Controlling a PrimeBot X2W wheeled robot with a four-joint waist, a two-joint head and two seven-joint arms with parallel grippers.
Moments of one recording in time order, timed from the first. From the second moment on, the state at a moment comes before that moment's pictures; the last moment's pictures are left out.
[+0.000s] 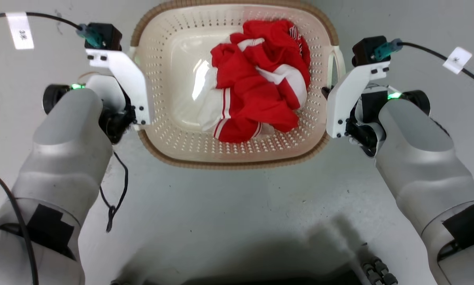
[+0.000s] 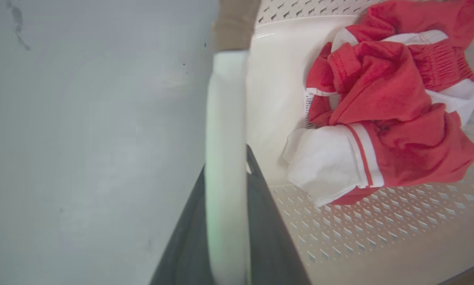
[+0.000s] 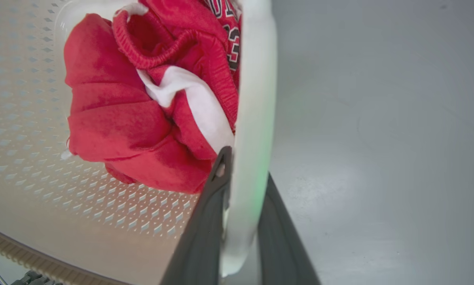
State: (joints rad) left arm -1.15 0.27 -0.73 1.13 -0.83 -0.13 0.28; right arm -1.10 -0.06 0.53 1.22 0.59 0.13 0.22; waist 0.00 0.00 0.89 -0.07
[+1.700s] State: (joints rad) left arm -0.86 0.18 -0.86 1.23 -1.17 -0.12 0.81; right arm -0.84 -0.07 0.61 1.30 0.77 0.12 0.77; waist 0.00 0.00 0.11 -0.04
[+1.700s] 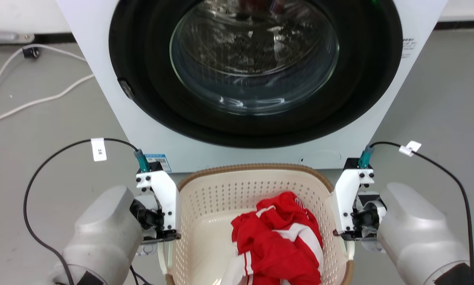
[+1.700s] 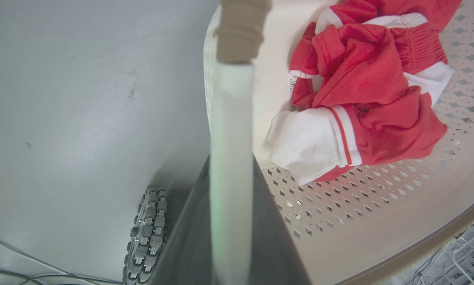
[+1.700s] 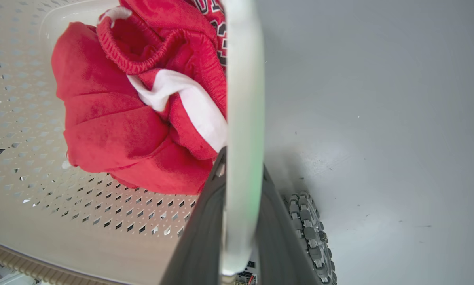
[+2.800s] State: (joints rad) left arm -0.76 0.15 -0.87 1.26 -1.21 -0.12 0.84; right arm -0.74 -0.07 0.50 1.29 0.67 0.12 0.80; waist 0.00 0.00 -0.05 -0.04
